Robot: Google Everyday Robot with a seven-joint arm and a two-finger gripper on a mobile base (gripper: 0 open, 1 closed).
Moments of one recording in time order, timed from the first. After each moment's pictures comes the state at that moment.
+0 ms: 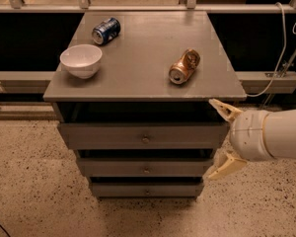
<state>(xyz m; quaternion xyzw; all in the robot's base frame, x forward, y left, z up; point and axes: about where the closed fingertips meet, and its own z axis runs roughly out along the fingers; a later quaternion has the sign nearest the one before) 0.441 -0.149 0.828 -0.64 0.66 0.01 0.40</state>
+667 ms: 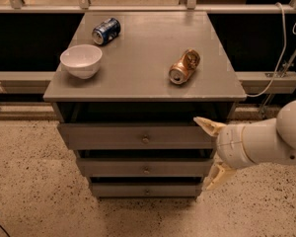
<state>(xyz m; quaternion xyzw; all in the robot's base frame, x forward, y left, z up) 0.448 -0.143 0.757 -0.71 0.61 0.03 0.35</state>
